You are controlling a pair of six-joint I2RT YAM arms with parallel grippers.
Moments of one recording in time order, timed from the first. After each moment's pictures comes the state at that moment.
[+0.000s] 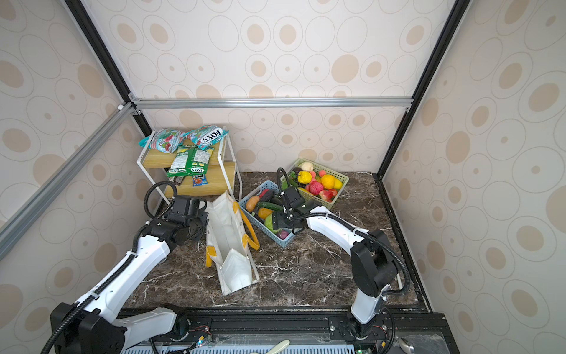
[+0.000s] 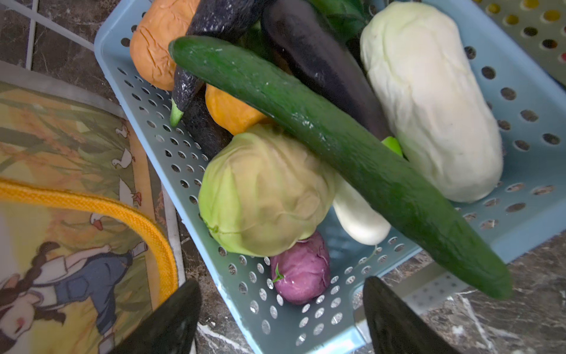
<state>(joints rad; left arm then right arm) -0.27 1.17 1.01 -0.70 -0.24 -1.50 0.62 1.73 1.36 -0.63 -0.02 0.51</state>
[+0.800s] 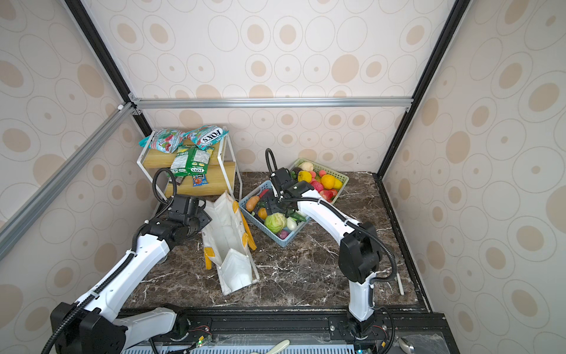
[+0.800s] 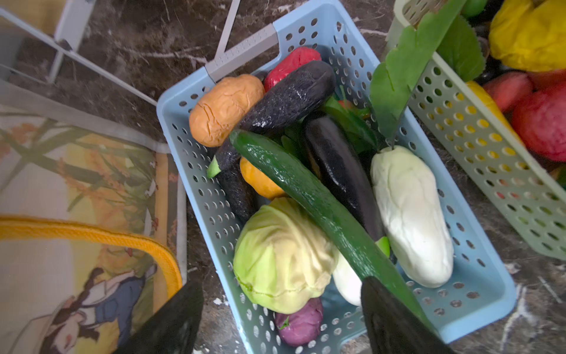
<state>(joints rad) -0.26 1.19 1.04 -0.74 -0.31 -0.89 0.63 1.95 1.81 -0.86 0.02 0.24</state>
